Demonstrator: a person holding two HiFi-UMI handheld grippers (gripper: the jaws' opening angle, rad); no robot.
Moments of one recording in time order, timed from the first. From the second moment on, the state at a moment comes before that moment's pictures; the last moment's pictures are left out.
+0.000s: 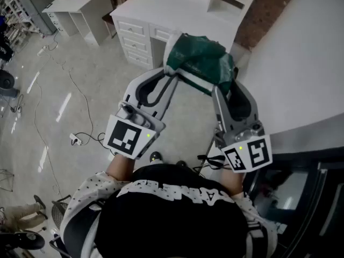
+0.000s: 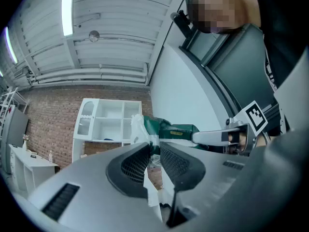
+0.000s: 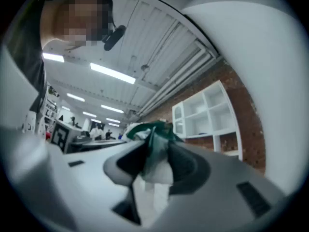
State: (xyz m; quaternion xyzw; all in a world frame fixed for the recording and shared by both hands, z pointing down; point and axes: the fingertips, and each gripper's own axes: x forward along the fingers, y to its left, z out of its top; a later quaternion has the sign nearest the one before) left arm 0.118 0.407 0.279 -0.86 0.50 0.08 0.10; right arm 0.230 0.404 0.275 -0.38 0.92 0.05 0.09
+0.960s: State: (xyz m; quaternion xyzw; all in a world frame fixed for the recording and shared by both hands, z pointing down) left arm 0.042 0.406 0.281 -0.84 0.52 0.11 0.09; right arm 0.153 0.397 0.274 -0.36 0.93 0.07 0.09
